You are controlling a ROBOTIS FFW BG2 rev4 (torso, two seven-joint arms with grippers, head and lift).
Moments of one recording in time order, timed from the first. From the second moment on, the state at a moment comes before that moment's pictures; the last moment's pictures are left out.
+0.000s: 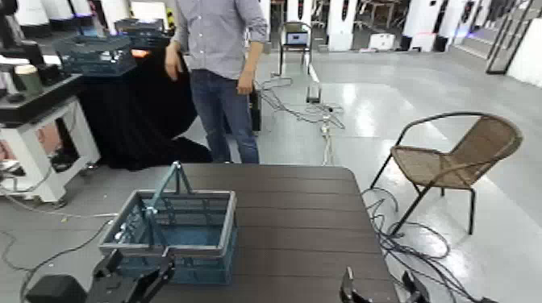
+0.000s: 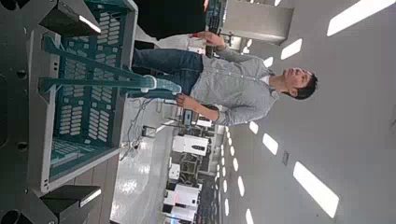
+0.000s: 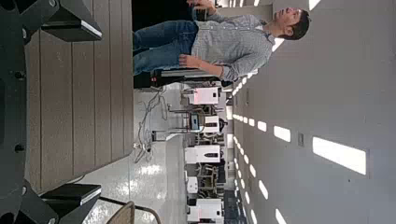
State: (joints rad) left arm 0.33 0.11 0.05 -1.79 0.33 -0.11 -0.17; right arm 0.45 -0.13 0.23 -1.90 -0.04 -0.15 -0.29
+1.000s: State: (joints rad) left arm 0.06 0.34 0.19 -1.73 0.76 0.44 -0.33; right arm 0.45 -0.13 0.23 -1.90 -0.05 -0.15 -0.29
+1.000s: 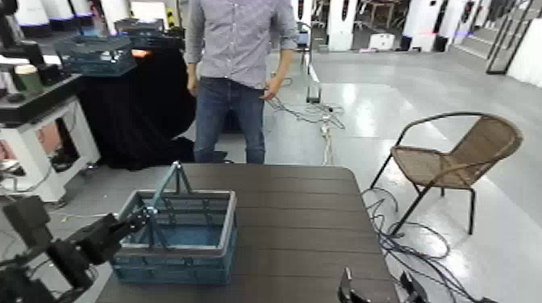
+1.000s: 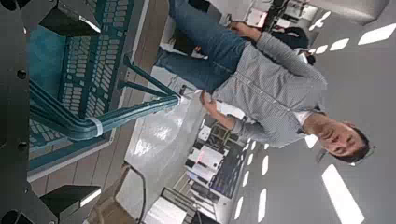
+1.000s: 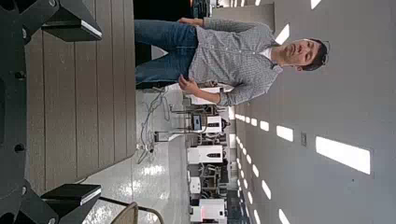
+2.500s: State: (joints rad) left arm -0.50 0.61 -0.11 -1.05 1.10 0.78 -0.63; right arm 0.43 -0.14 0.24 -1.89 -0.06 -0.14 -0.29
